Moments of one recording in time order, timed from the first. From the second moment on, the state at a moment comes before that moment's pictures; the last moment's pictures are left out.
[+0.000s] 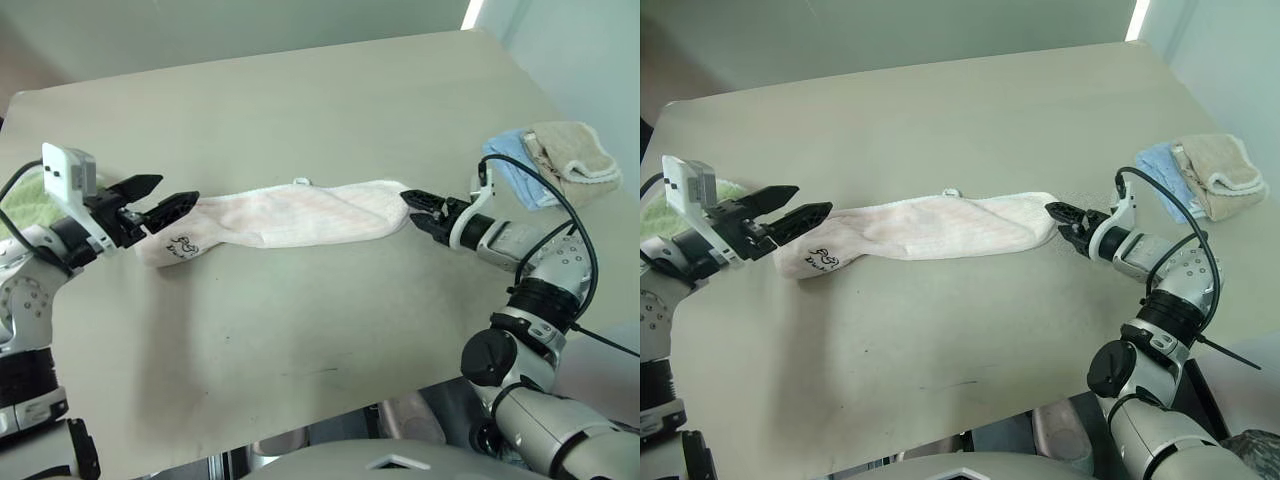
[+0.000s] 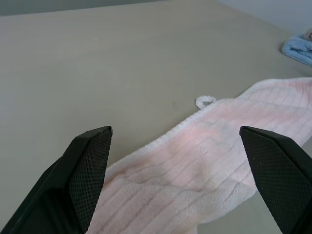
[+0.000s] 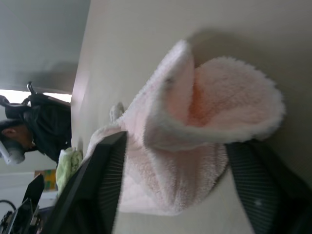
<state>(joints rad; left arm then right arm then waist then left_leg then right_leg) -0.25 0.83 0.46 -0.01 -0.65 0.68 -0.84 -0.73 -0.09 -0.81 0.17 0.81 1.48 -0.02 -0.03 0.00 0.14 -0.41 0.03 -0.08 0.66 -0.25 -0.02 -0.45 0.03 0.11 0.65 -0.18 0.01</state>
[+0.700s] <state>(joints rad) -0.25 0.82 0.45 -0.02 -0.67 0.68 -0.83 -0.73 -0.24 -0.94 0.13 0.82 1.44 -0.14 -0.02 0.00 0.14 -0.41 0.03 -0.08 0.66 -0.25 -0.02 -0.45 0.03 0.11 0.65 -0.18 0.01</state>
